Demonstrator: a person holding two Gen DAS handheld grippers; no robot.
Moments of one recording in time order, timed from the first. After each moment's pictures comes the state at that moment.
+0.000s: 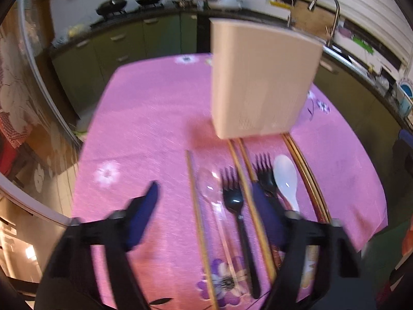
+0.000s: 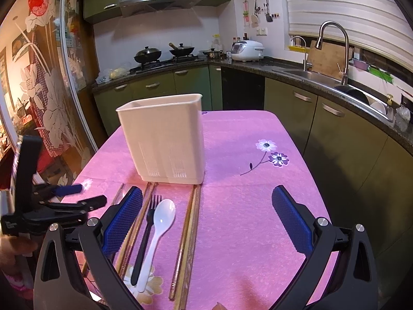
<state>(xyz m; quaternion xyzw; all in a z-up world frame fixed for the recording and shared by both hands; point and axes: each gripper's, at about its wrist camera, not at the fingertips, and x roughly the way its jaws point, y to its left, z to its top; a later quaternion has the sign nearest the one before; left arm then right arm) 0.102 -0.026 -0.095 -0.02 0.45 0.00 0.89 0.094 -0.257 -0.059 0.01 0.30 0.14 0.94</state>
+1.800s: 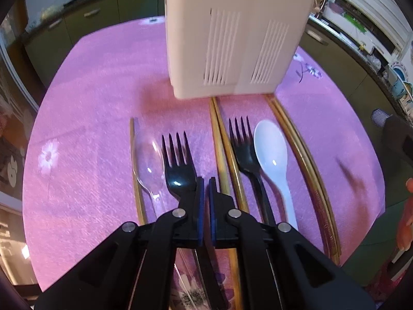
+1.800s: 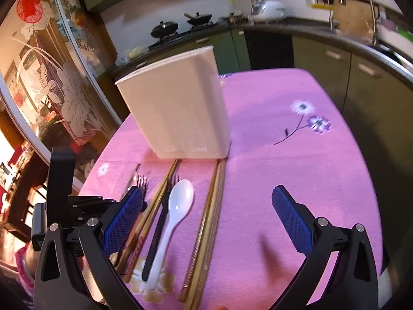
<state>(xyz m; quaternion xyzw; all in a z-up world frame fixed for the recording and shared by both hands) 0.139 -0.057 -0.148 -0.03 0.51 -0.05 0.86 0.151 -0.252 -0.107 0.06 0.40 0.23 0.89</state>
